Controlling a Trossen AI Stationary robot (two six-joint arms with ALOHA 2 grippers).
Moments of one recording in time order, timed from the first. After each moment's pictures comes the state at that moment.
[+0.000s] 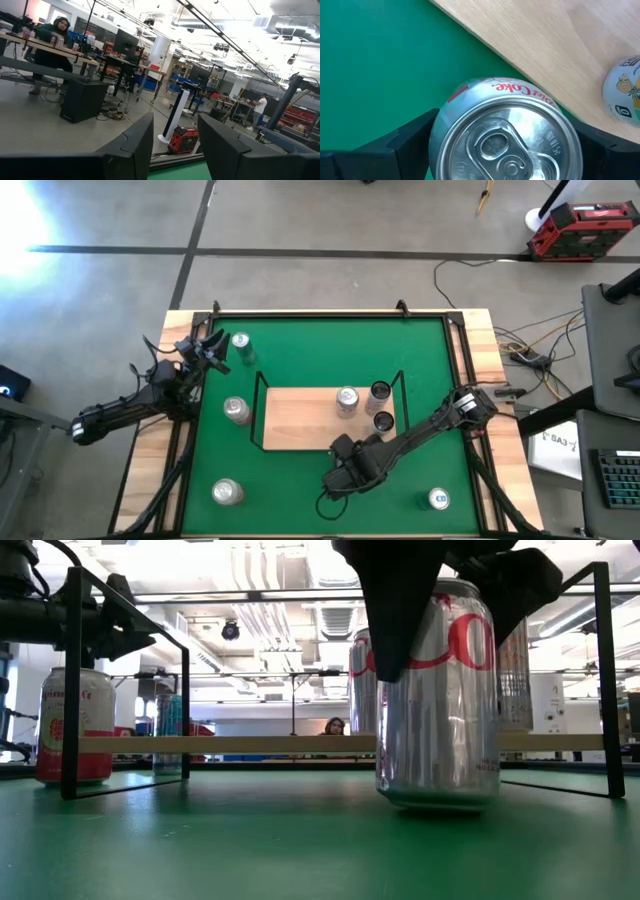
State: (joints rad) left arm 0.35 0.02 0.02 0.27 -0.57 -0.23; right arm 0.49 2.16 1.89 -1.20 0.22 1.39
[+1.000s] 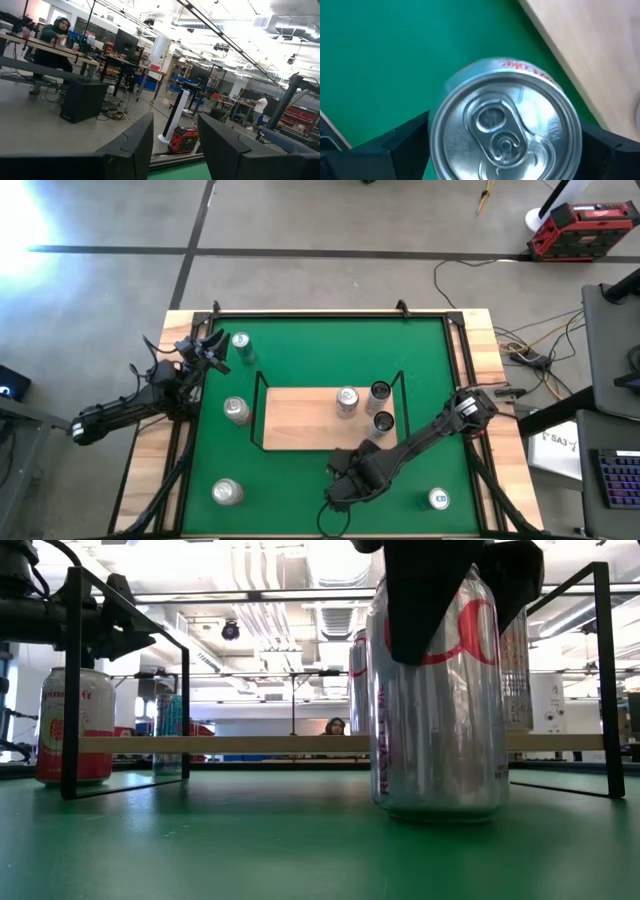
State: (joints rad) left arm 0.35 0.02 0.02 0.27 -0.57 -0.23; right arm 0.53 2.17 1.90 -1.14 0.19 1.13
